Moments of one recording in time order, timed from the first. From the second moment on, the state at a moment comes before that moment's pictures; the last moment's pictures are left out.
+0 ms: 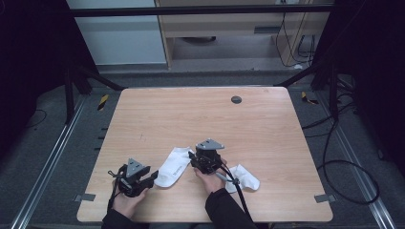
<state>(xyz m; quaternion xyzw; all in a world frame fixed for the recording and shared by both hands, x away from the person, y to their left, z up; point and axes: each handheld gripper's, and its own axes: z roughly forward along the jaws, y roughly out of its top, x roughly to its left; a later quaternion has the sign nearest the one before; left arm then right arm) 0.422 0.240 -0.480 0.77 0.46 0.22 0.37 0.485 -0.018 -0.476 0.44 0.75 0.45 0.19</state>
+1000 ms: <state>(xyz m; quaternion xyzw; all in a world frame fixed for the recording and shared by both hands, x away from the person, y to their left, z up) 0.413 0.173 -0.462 0.78 0.42 0.21 0.42 0.431 -0.169 -0.441 0.43 0.76 0.44 0.23</state>
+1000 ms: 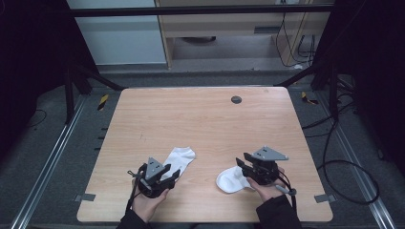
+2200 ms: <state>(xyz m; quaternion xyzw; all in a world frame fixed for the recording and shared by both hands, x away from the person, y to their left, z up) 0.418 0.047 -0.500 0.84 0.36 0.15 0.39 0.404 -0.185 -0.491 0.42 0.81 0.38 0.15</state>
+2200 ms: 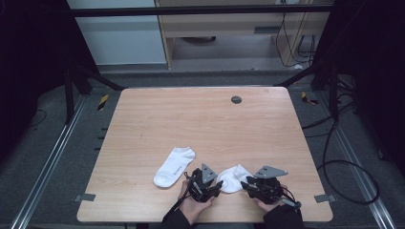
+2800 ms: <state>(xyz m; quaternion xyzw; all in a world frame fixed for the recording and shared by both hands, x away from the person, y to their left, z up) 0.418 0.043 -0.501 0.84 0.37 0.14 0.38 0.406 -0.195 -0.484 0.43 0.79 0.41 0.15</state>
